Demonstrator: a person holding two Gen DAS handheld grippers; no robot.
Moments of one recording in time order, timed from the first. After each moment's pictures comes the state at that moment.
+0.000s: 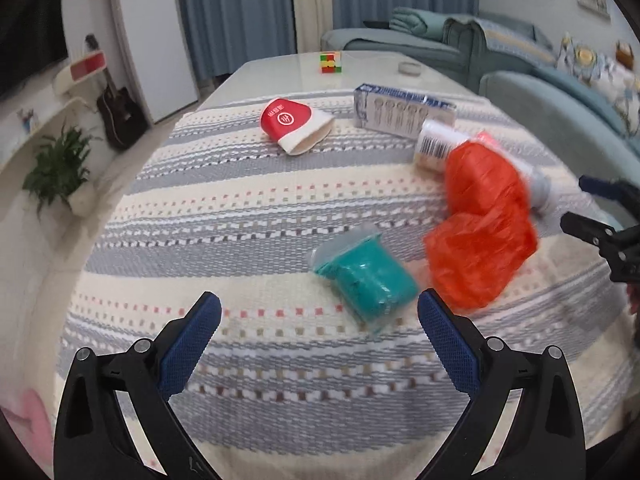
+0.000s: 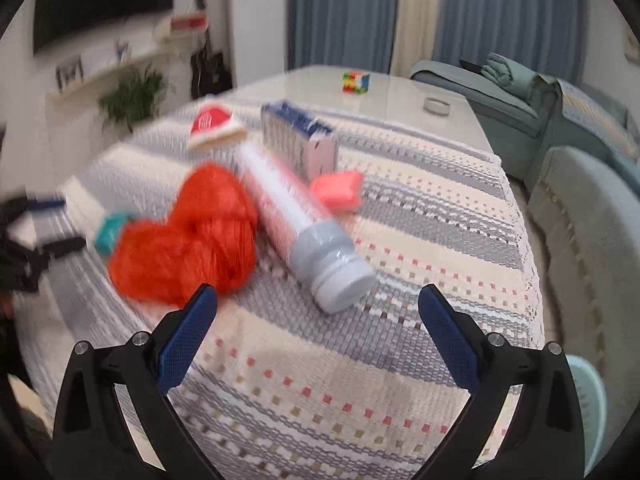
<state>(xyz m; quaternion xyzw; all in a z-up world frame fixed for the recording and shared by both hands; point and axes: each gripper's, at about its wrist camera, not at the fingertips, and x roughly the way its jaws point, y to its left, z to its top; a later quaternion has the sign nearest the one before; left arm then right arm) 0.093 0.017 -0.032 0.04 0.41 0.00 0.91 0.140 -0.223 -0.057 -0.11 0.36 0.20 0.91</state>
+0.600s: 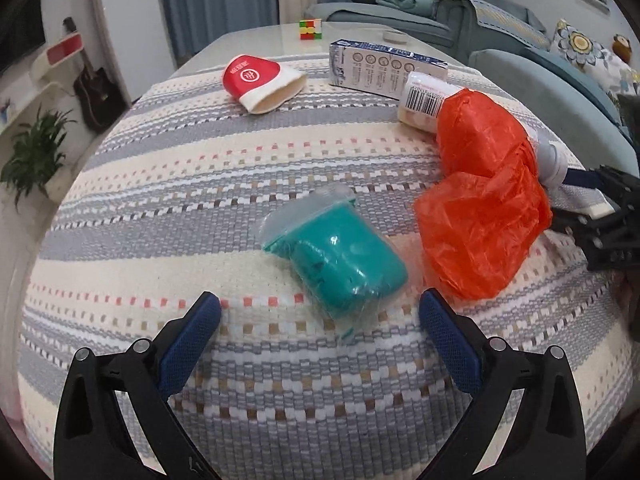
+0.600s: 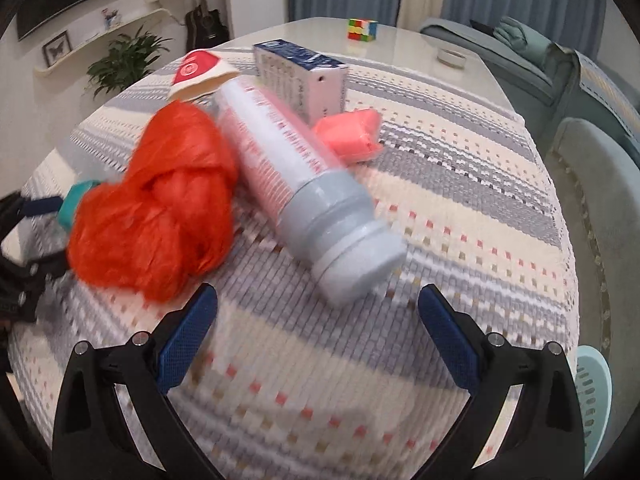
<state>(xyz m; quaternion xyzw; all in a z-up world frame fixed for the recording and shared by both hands) 0.110 0.003 -0.066 0.02 0.45 -0.04 0.89 0.184 -0.210 -0.091 -0.11 0.44 0.19 0.87</state>
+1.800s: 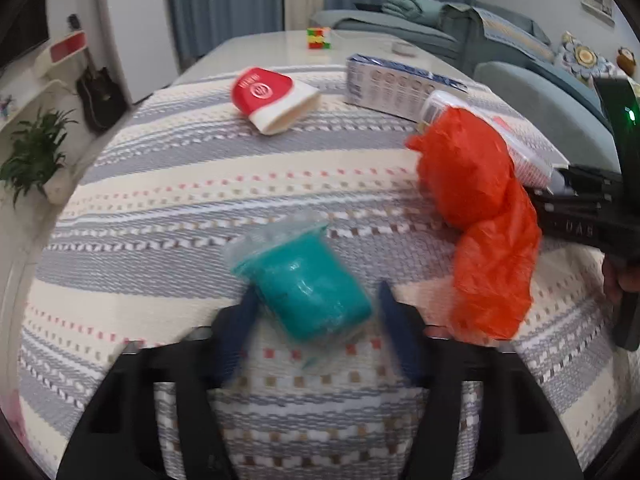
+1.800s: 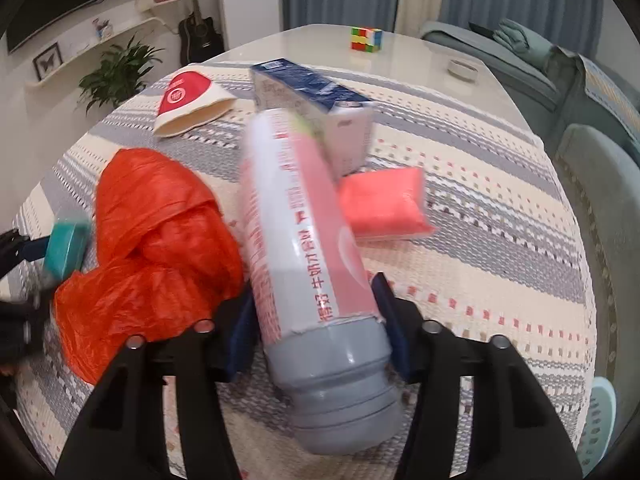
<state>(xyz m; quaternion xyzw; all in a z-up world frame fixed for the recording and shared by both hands) 0.131 0.021 -0.060 0.00 0.44 -0.03 0.90 0.226 -0.166 -0.085 -0.11 0.42 0.19 0.88</state>
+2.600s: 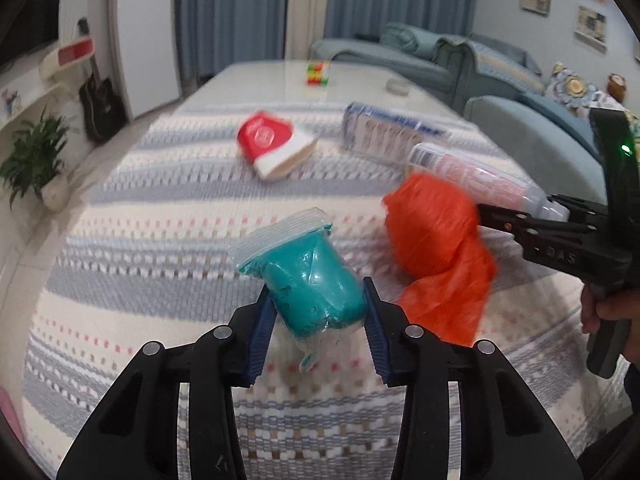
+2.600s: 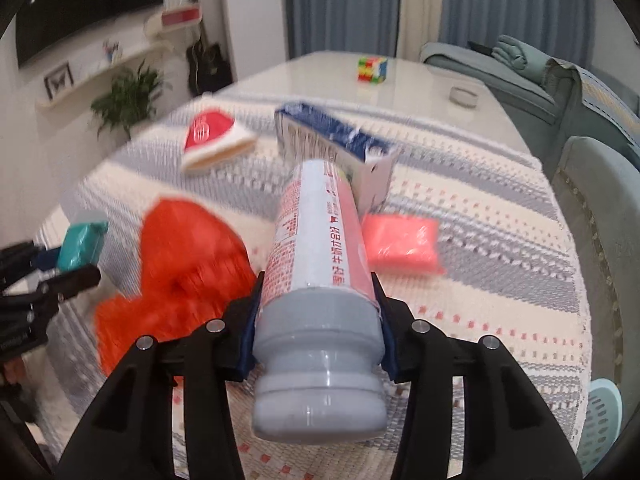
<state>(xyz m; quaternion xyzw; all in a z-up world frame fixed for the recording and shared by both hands) 0.112 0.021 -0.020 -0.02 0.37 -0.05 0.93 0.208 -0.170 -0.052 -0.07 0.38 0.20 0.90</state>
